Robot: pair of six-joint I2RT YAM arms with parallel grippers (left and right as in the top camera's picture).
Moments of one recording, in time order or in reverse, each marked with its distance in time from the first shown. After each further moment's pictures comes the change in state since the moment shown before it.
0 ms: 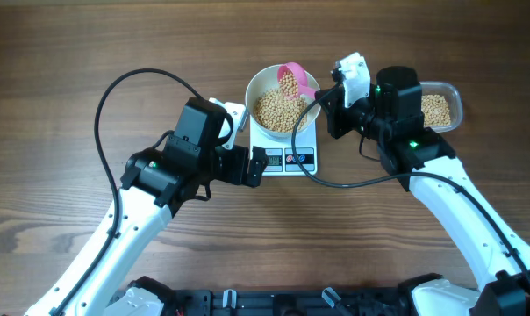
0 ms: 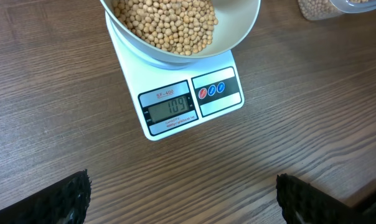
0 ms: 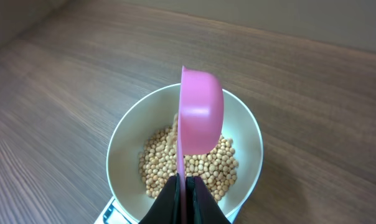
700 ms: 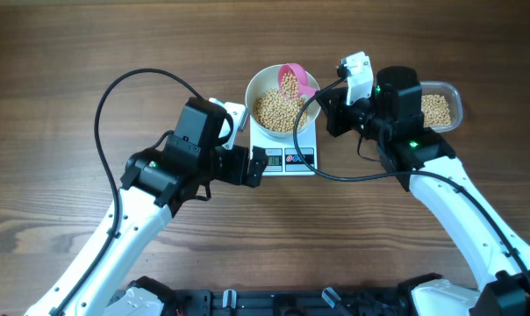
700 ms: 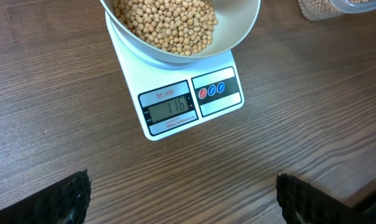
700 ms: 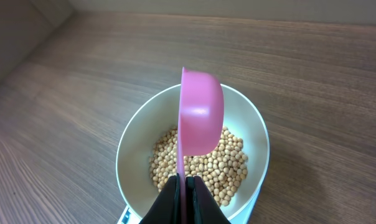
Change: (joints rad) left arm 0.000 0.000 0.000 0.000 0.000 0.000; right arm 0.000 0.000 0.000 0.000 0.002 0.116
